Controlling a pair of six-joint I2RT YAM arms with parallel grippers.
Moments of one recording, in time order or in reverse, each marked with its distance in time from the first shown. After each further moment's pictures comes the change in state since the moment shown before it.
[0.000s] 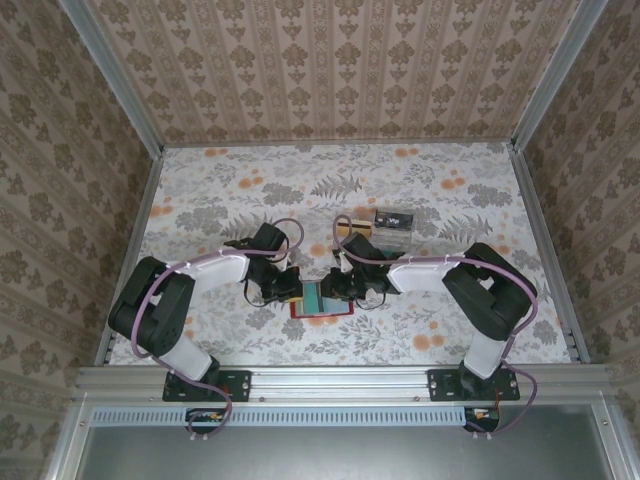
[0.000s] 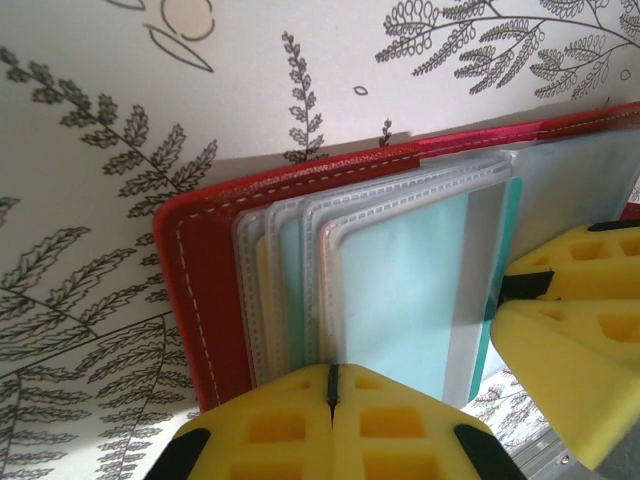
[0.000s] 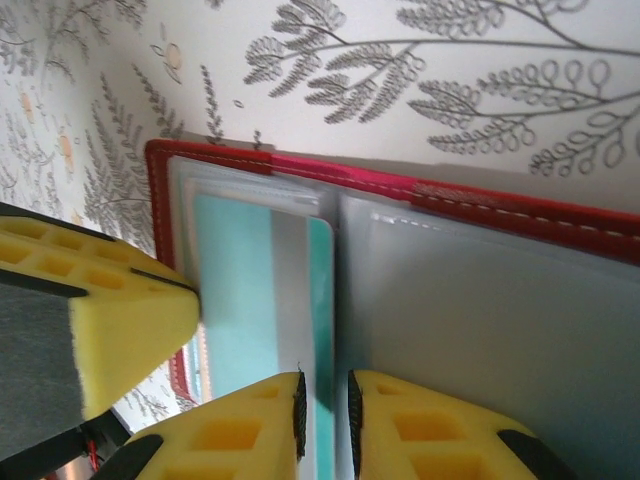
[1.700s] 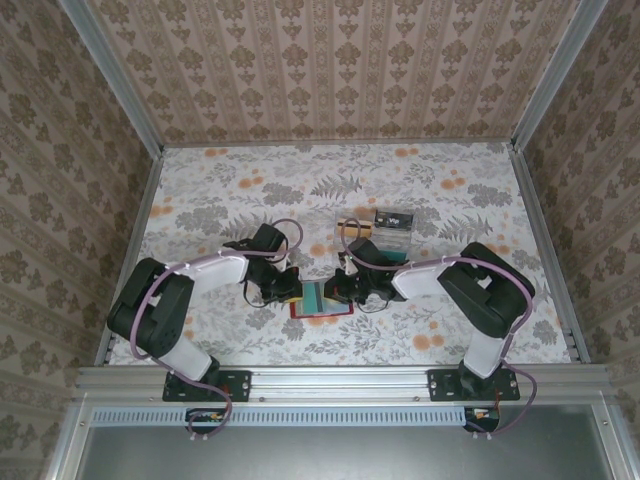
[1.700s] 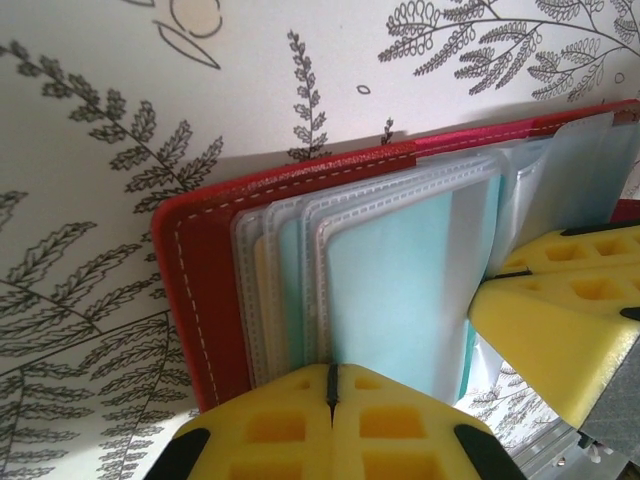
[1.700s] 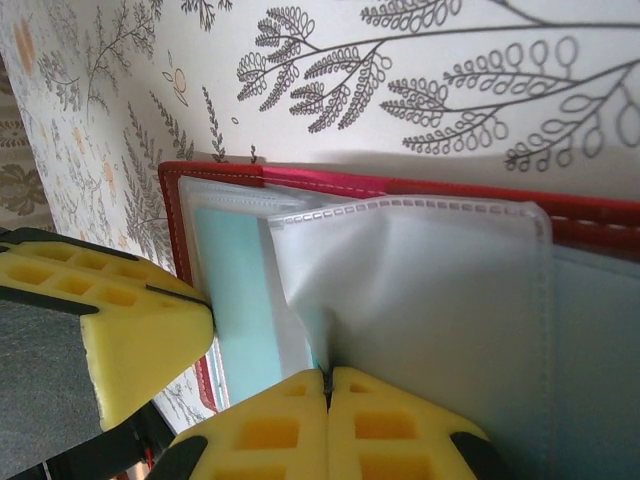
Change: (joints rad) left arm 0.000 -0.005 -0.008 0.008 0.003 -0.007; right arm -0.024 0.006 -0.104 0.225 -0.056 0.136
